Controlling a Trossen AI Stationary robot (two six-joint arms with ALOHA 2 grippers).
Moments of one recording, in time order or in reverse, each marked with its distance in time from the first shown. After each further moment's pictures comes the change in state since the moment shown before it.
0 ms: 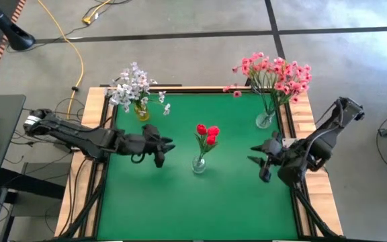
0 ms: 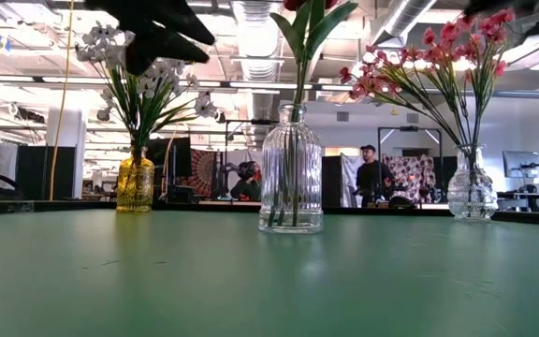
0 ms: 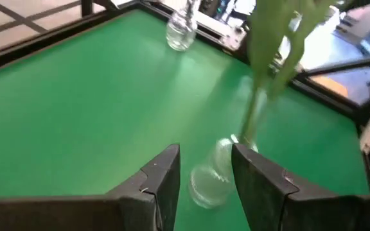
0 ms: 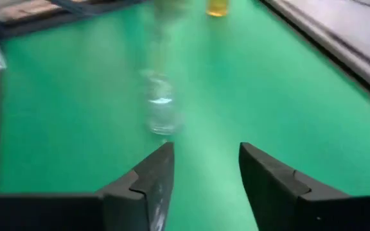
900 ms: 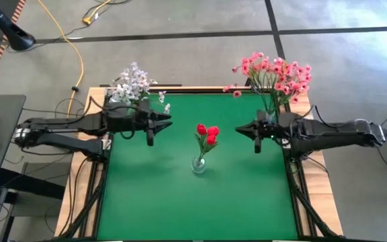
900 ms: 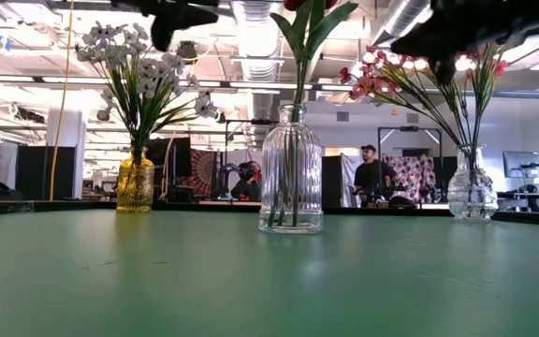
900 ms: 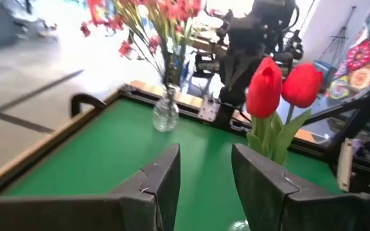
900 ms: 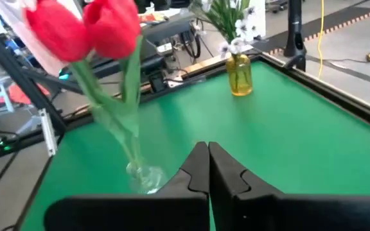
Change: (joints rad) left arm 0.372 -0.144 0.000 0.198 0.417 0.340; right arm -0.767 -0.430 -0.602 0.972 -0.692 -0.625
